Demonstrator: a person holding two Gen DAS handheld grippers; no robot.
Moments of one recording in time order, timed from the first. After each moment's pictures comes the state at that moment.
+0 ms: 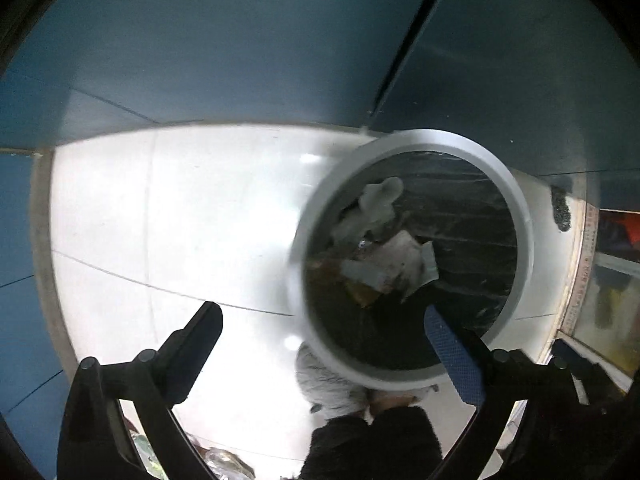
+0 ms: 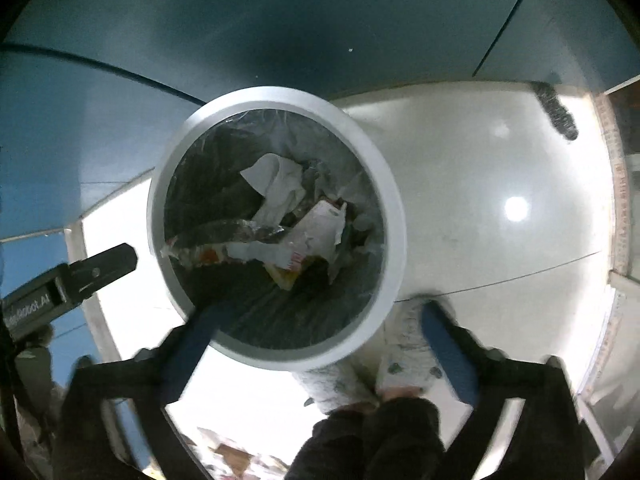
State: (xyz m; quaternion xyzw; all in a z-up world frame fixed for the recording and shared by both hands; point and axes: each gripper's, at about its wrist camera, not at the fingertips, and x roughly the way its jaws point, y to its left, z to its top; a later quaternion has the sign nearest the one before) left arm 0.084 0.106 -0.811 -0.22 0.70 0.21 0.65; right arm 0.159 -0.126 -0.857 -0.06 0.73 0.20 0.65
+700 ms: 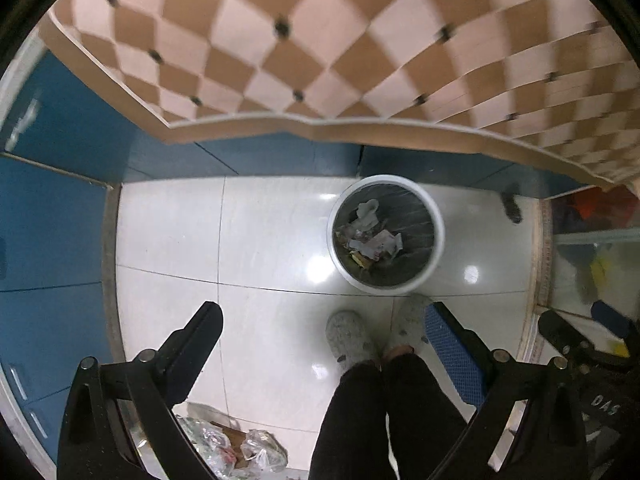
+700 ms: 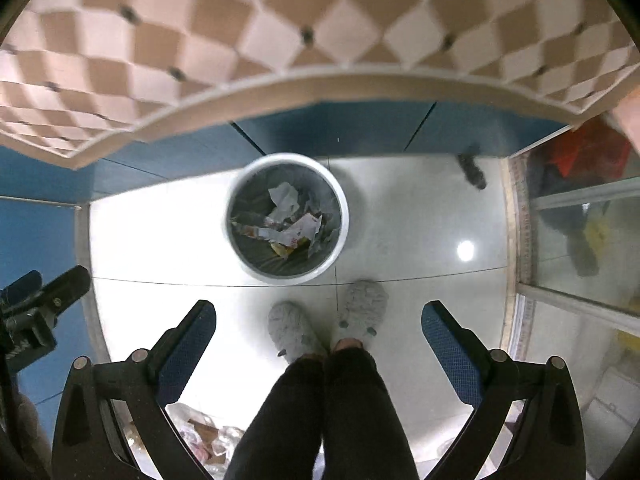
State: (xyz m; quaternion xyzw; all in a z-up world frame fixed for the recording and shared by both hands) left arm 0.017 0.050 -0.504 -0.16 0.65 0.22 0.71; right arm 0.104 -0.163 -0.553 -0.14 0.67 0.20 0.70
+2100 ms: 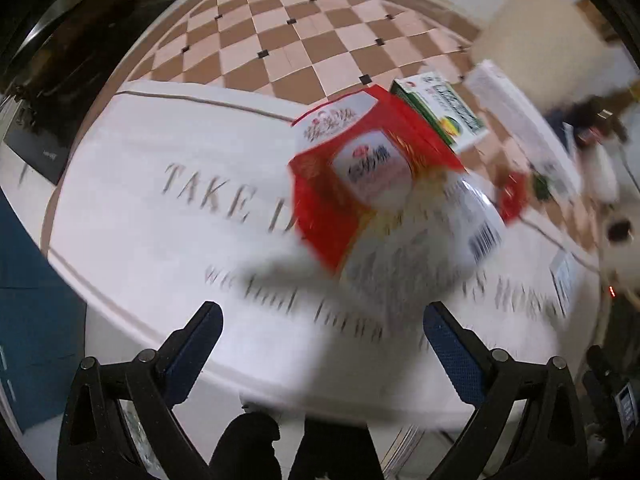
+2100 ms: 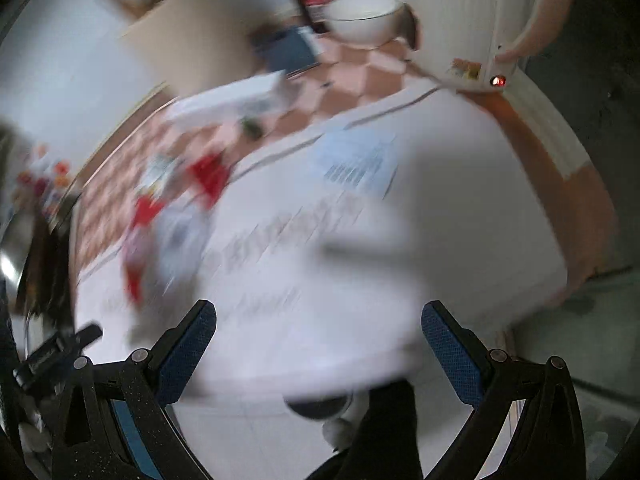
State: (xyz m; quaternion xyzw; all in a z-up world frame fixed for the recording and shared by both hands) left arm 0.313 0.129 -0.292 -0.27 0.56 0.29 0.72; right arm 0.444 -0.213 -0.267 0.04 0.59 0.16 0.79
